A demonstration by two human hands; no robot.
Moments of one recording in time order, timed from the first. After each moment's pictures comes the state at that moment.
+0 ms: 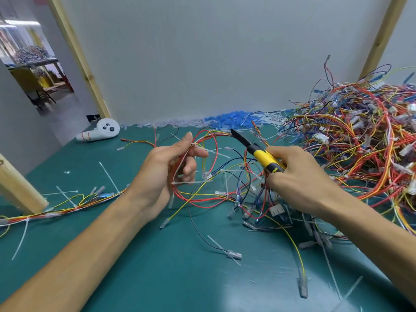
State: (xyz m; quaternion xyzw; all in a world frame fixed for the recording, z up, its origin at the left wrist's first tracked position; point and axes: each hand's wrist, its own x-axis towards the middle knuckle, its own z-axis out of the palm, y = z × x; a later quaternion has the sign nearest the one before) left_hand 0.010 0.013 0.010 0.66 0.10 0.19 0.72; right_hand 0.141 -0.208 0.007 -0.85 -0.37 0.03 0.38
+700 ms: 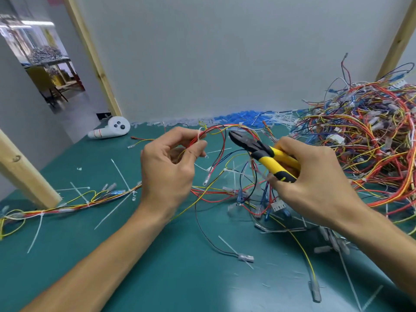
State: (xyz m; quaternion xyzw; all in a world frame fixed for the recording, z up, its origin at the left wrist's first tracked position) left_hand 0.006 0.004 0.003 0.75 0.07 0.47 0.46; right_hand 0.127 -0.206 0.005 -0.81 -0.42 -0.13 0.38
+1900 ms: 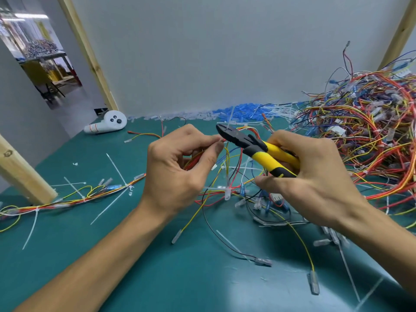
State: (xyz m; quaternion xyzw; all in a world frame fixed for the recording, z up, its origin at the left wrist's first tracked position) left_hand 0.002 -0.010 0.003 0.81 -0.04 0.46 0.35; right_hand 0.110 -0.207 0.015 -0.77 -0.45 -0.07 0.45
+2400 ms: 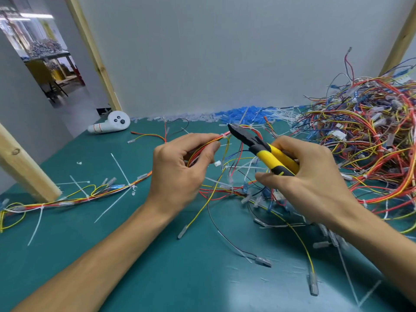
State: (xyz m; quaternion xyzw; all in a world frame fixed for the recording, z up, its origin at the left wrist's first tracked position) left_hand 0.010 -0.001 -0.008 0.81 0.03 0.46 0.37; right_hand 0.120 -0.203 0.003 -0.79 -0.40 -0.06 0.46
